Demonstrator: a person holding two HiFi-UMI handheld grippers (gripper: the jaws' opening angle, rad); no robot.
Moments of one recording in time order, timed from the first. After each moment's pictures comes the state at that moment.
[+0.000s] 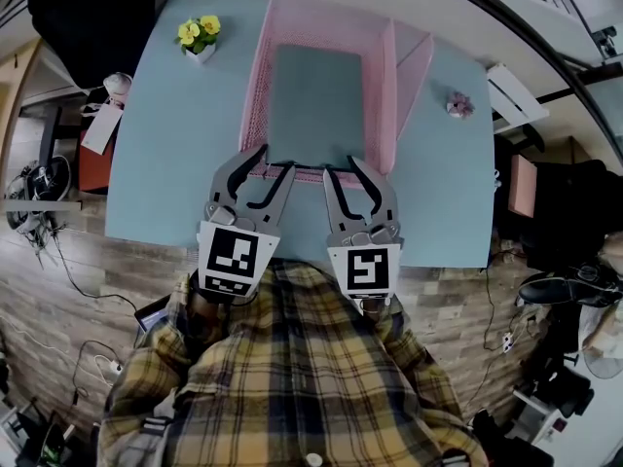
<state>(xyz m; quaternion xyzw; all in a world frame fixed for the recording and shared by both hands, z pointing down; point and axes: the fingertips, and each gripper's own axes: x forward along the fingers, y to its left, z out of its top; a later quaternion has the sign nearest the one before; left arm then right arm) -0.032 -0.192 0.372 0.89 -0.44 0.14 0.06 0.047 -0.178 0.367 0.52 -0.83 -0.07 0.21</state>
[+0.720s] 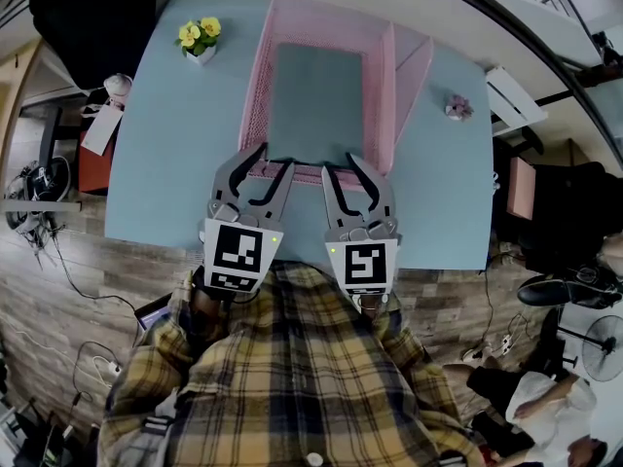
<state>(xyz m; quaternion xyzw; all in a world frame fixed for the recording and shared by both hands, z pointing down) -0.032 -0.197 0.377 0.88 -0.45 0.15 0.05 0.047 -0.185 0.371 0.52 -0.83 -0.08 0.20</state>
